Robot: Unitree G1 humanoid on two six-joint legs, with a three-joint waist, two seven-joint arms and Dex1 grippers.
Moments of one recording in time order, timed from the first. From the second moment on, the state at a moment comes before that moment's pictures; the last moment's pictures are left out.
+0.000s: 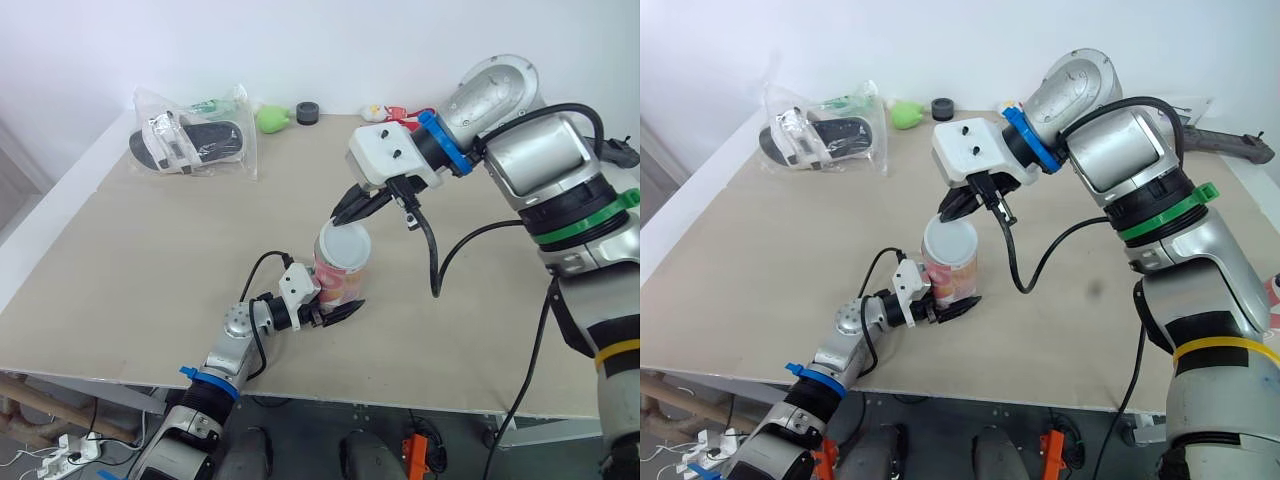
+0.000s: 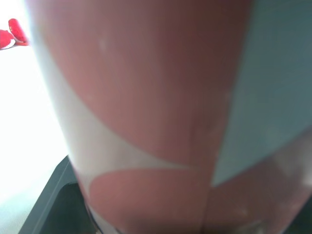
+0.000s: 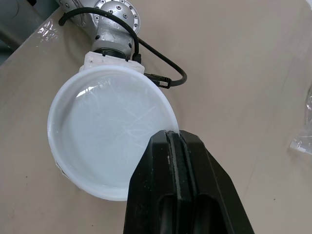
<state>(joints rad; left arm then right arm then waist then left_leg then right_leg) -0.43 0.09 -0.22 0.42 -0.17 -0.23 -0.88 -1.39 -0.72 0.59 0.28 0.19 0.18 1.58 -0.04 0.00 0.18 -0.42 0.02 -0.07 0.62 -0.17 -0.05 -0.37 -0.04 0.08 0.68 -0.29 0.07</state>
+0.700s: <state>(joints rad) -0.45 0.08 -0.23 0.44 -0.17 -0.24 -0.88 -1.35 -0.73 0.59 0.26 0.12 0.10 1.57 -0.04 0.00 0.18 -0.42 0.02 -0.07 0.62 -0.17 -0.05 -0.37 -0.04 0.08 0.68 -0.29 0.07</state>
